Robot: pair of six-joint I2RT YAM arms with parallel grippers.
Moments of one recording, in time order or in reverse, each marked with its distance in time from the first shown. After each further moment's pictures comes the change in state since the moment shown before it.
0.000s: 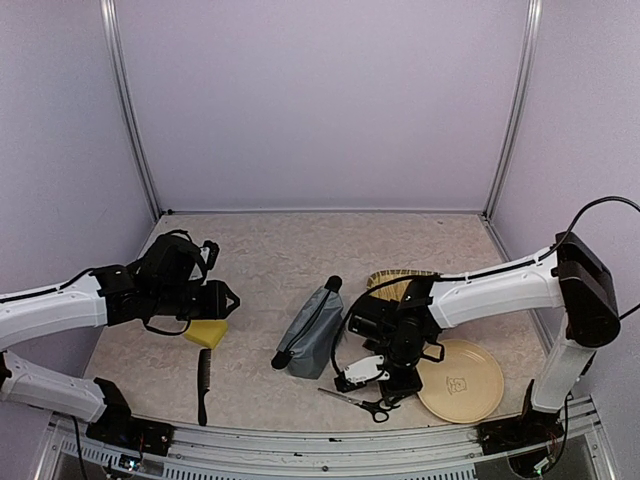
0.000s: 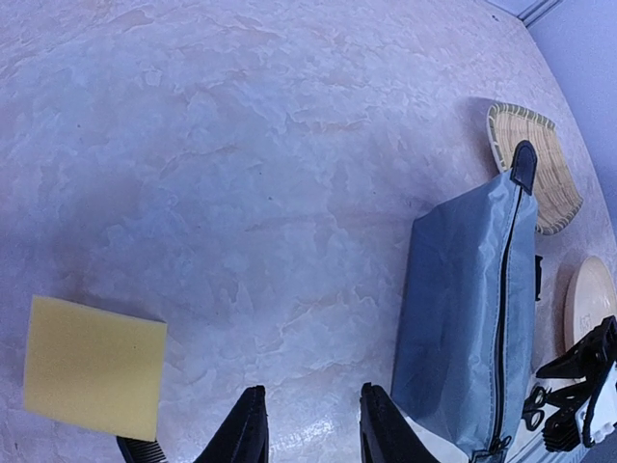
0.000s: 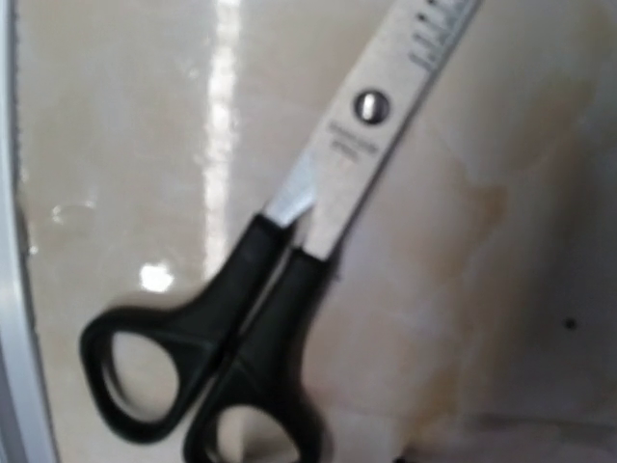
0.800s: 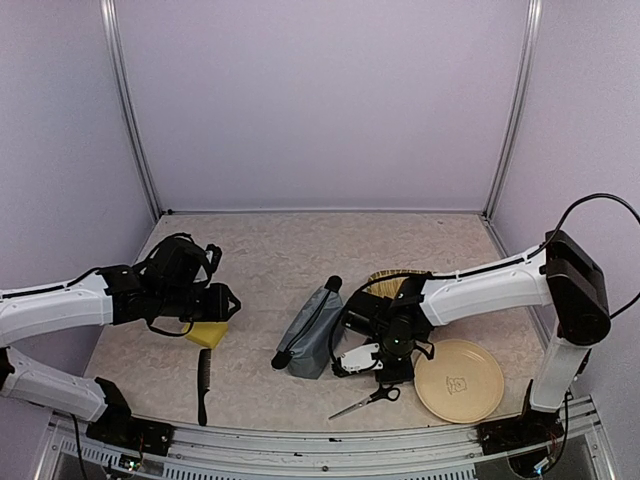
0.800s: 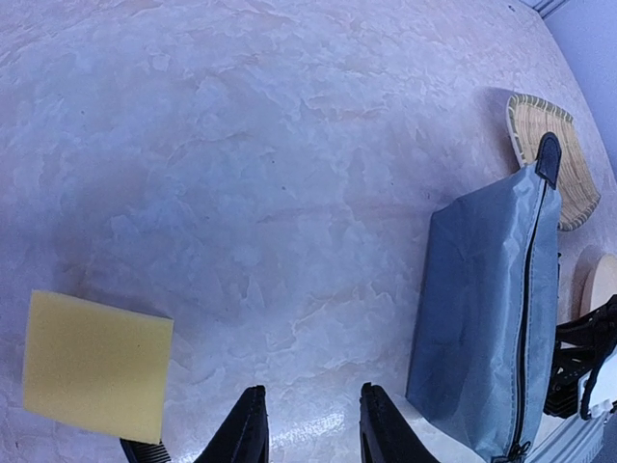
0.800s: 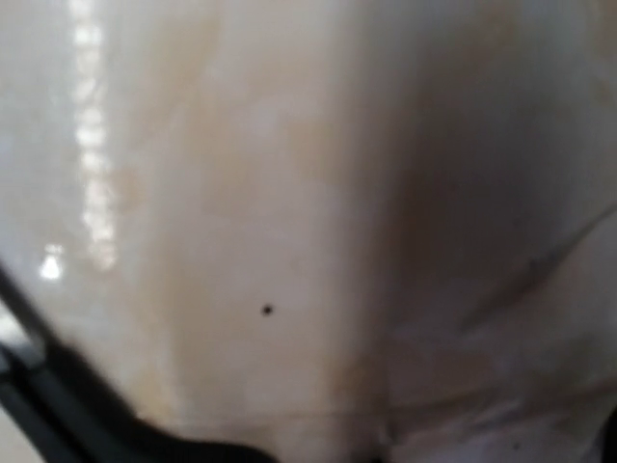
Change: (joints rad) left arm 0.000 0.038 0.000 0.000 -0.011 -0.001; right arm -0.017 0.056 0.037 0.060 0.237 0.026
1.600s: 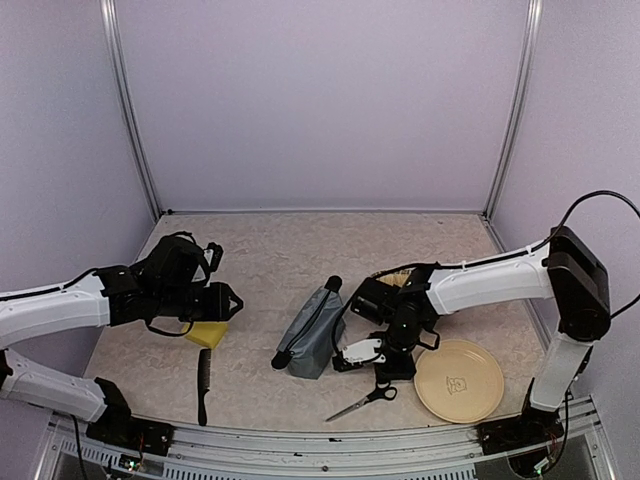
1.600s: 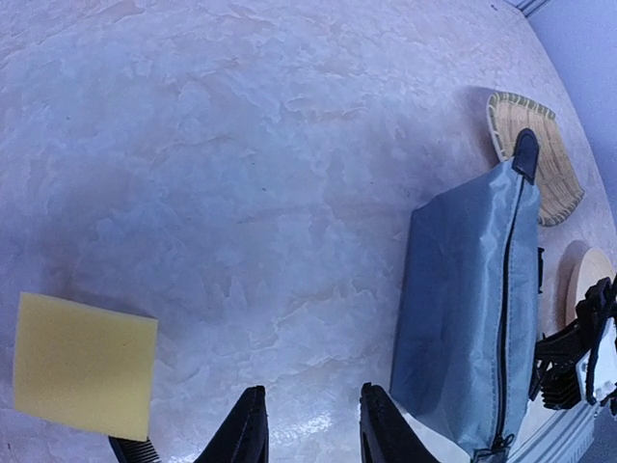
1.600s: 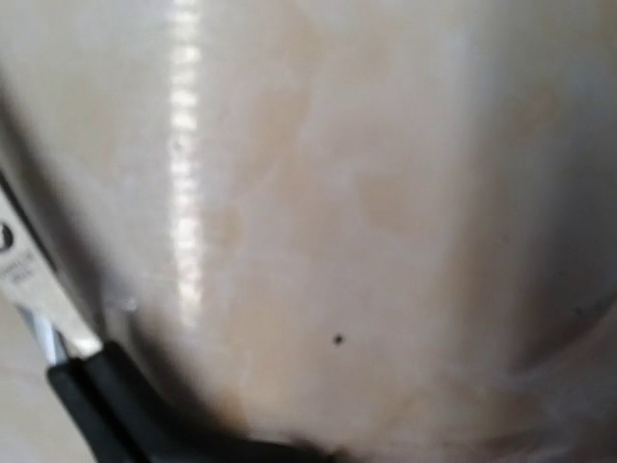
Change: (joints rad) left arm -0.010 -0.012 -0.002 0.004 0.016 -0.005; right arm -0.079 -0.004 -0.007 0.014 -0.237 -0.060
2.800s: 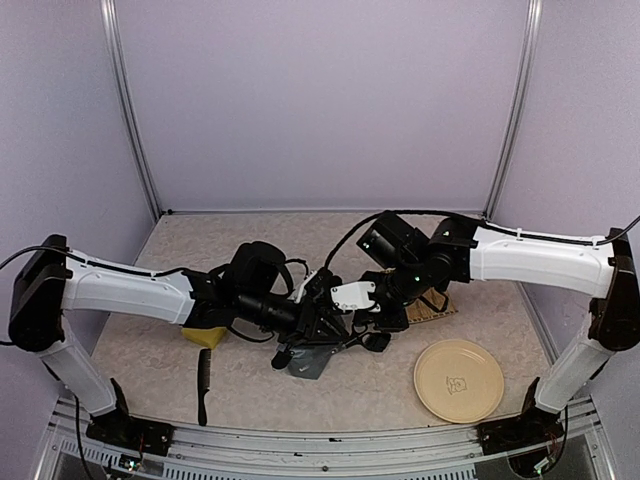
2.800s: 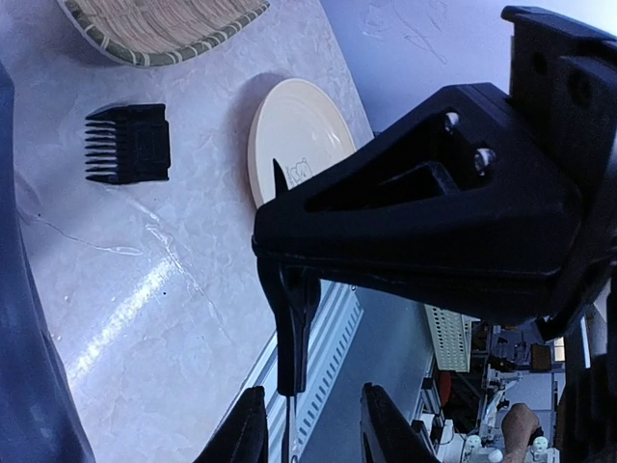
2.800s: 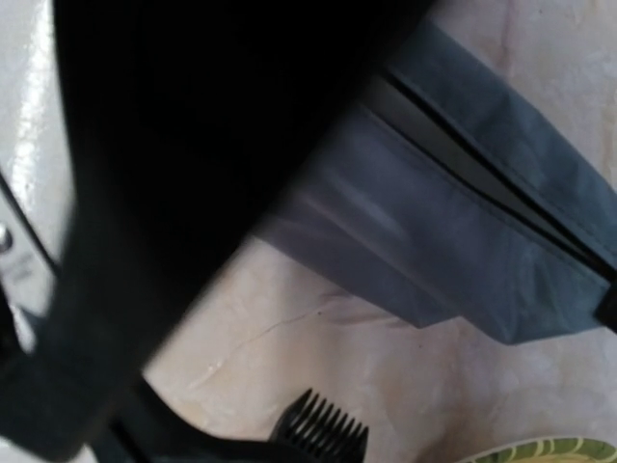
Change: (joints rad) left arm -0.241 0.459 0.207 0.492 0.660 -0.261; right arm -0.006 -0.200 0.214 0.006 0.085 -0.103
